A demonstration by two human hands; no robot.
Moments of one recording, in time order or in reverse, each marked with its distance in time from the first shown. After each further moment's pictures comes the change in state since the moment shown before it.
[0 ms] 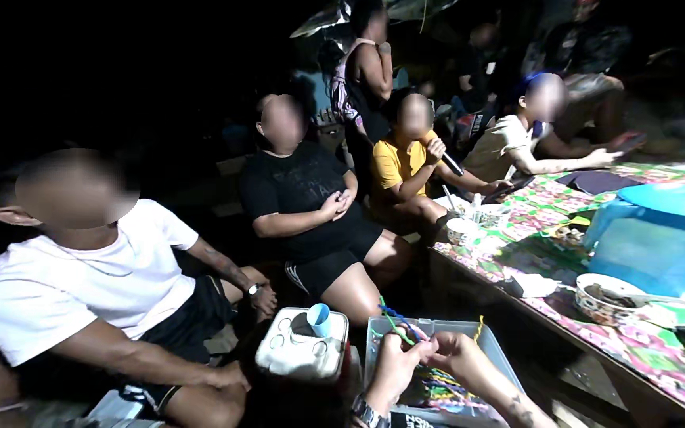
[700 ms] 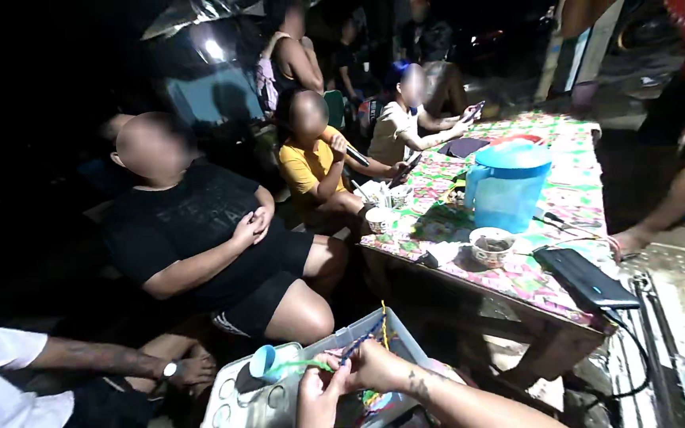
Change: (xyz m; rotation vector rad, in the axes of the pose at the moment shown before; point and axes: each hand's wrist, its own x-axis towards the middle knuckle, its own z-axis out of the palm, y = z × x) left_hand -0.008 0.003 -0.046 0.030 0.087 0.078; right_hand 0.036 -0.028 0.041 -0.006 -0.210 -0.007
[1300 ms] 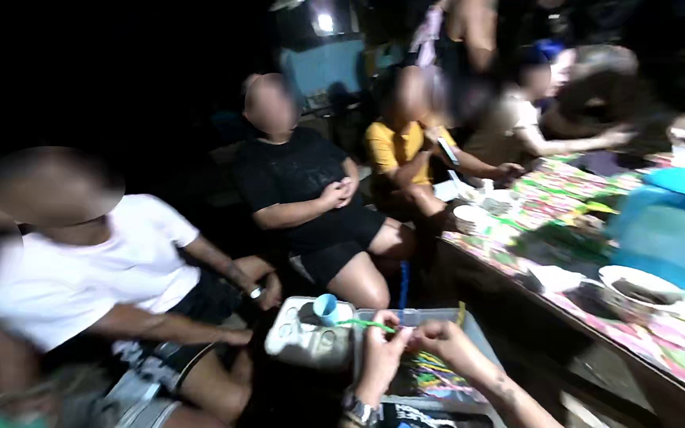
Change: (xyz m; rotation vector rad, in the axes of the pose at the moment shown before) left_hand 0.019 -0.011 -0.001 0.081 0.132 0.049; right_hand 0.002 0.011 -0.008 0.125 0.162 -0.028
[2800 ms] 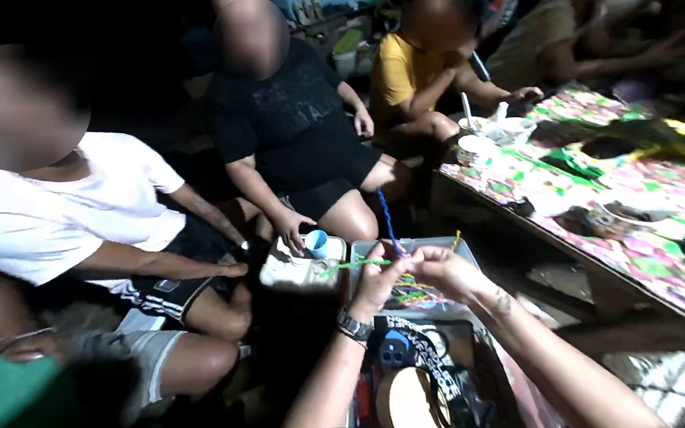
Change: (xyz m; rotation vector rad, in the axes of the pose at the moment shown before) left_hand -0.016 0.017 0.014 -0.401 -0.178 0.083; right_hand -0.031 -0.028 -0.010 0.488 -0.125 0.053
